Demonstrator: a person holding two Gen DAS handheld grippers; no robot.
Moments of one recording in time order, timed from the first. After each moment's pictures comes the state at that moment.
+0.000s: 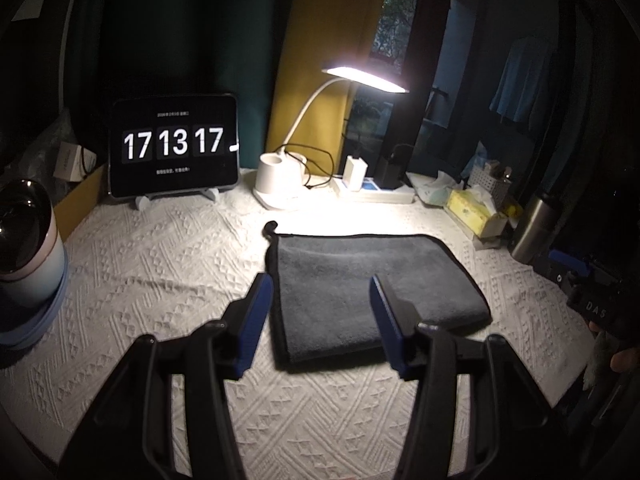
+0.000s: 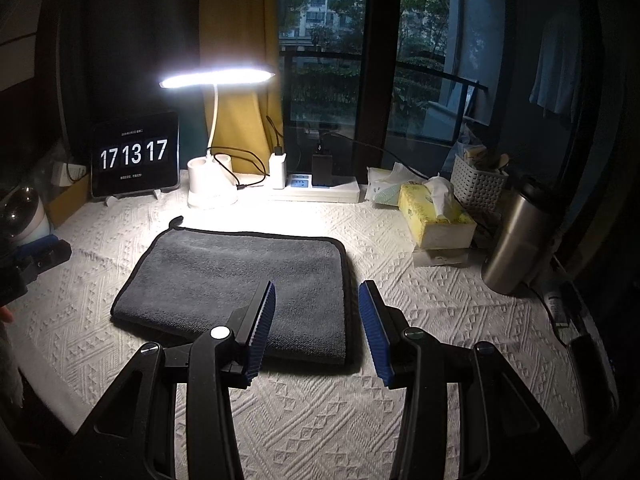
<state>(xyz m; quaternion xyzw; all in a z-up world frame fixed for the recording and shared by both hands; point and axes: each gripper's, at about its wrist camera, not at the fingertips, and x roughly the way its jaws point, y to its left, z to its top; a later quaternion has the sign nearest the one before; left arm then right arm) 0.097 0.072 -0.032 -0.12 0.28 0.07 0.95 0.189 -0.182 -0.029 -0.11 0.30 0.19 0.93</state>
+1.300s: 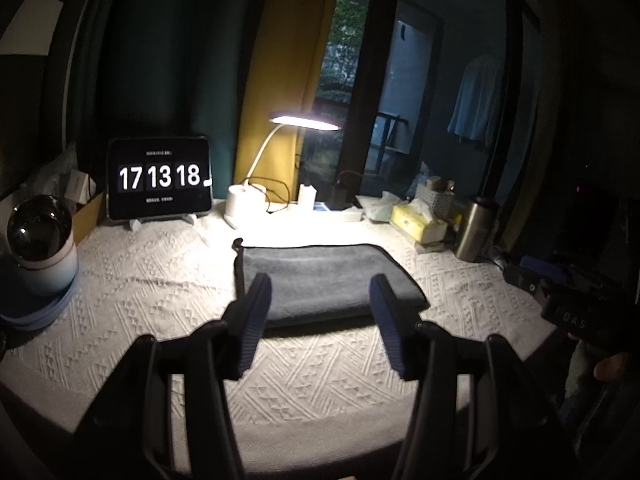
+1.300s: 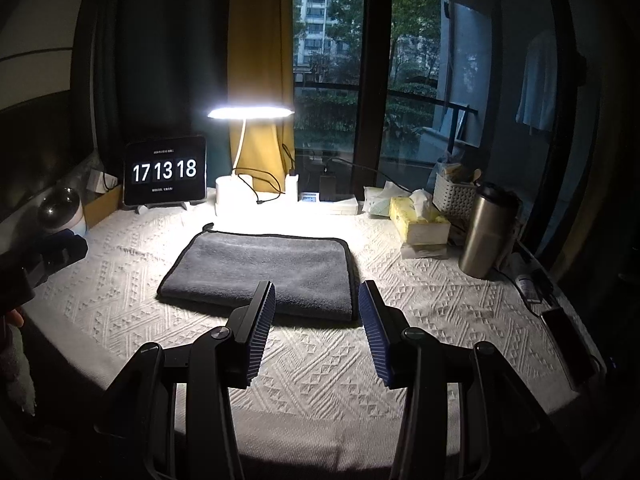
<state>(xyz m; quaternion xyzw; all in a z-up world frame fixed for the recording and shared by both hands) -0.003 0.025 -0.005 -0.10 0.21 0.02 0.97 0.078 -0.210 -0.005 -0.09 0.25 0.19 0.94</state>
